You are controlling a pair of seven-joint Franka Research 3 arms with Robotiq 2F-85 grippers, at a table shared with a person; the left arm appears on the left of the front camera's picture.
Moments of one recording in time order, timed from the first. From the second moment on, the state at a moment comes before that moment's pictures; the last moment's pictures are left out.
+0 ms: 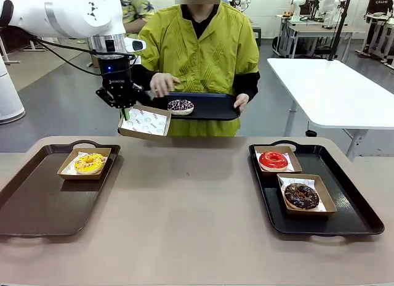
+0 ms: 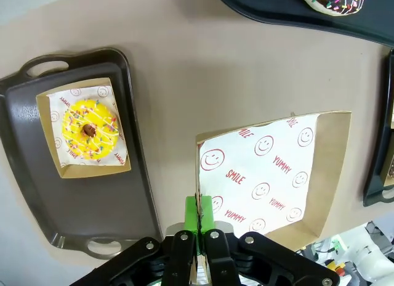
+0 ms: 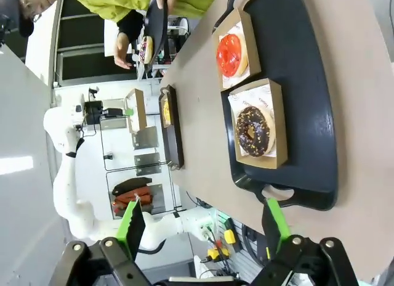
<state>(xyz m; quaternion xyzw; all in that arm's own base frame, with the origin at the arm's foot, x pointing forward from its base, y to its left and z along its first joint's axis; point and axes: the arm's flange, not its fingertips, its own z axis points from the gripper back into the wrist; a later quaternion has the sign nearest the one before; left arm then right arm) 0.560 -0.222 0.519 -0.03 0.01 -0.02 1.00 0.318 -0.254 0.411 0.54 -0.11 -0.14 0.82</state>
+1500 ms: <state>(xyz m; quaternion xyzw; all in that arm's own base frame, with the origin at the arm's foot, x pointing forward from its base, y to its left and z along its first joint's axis) 0.562 -0.224 0.517 -0.03 0.02 -0.02 1.00 0.319 -0.255 0.406 0.54 -0.11 -0.13 0.83</state>
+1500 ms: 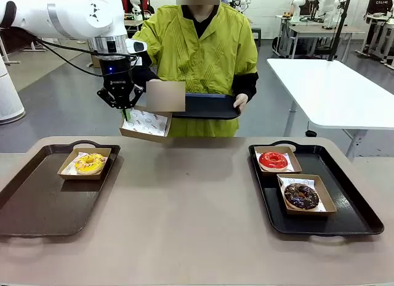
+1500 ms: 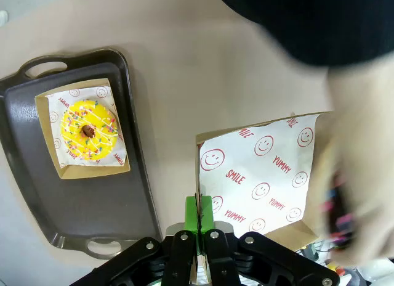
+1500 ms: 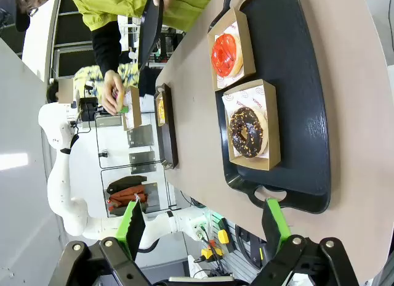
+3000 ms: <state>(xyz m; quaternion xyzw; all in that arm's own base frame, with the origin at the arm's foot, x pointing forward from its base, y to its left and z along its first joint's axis) 0.554 -0.215 0.524 -0.03 0.01 -0.03 1.00 0.319 -0.254 0.406 0.54 -0.11 -0.13 0.83</state>
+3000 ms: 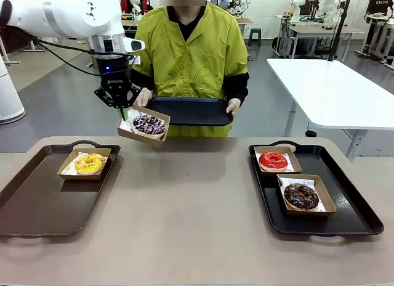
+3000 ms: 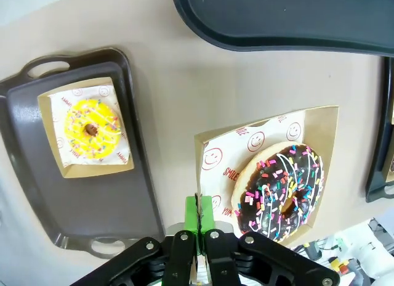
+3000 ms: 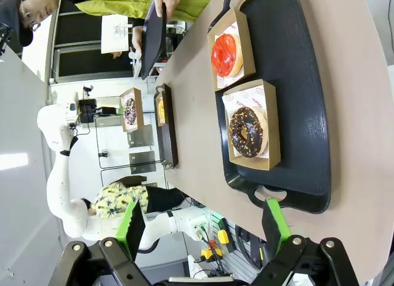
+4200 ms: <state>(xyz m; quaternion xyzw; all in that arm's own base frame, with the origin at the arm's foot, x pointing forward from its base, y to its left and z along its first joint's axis) 0.422 0.008 0.463 -0.03 -0.01 0.00 1.00 0.319 -0.255 0.407 0.54 -0.11 -0.13 0.83</state>
